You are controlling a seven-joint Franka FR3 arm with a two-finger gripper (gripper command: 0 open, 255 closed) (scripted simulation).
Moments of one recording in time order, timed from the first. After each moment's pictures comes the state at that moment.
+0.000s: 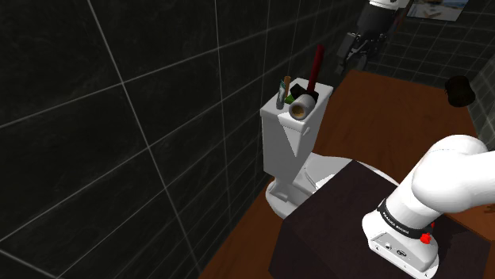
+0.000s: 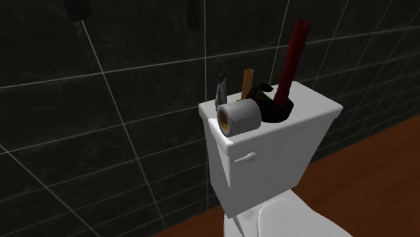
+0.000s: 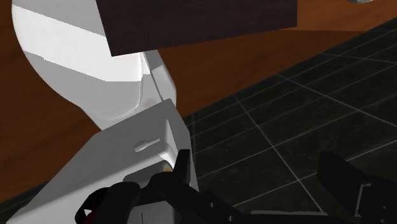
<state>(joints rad) 0.01 -0.82 -0.04 -2.31 0.02 1.61 0.14</state>
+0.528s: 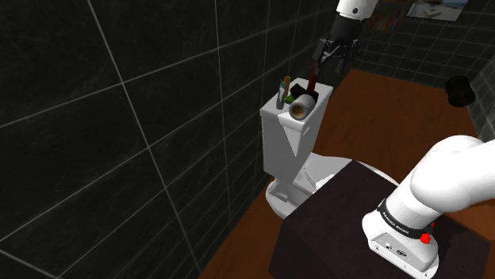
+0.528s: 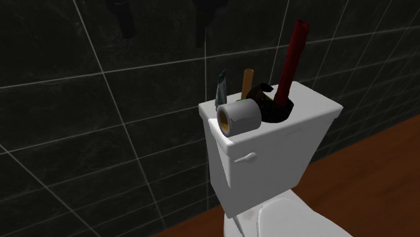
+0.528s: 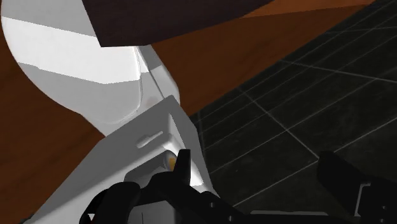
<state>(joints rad) -0.02 -0.60 -0.04 -2.25 0.03 1.74 0.22</state>
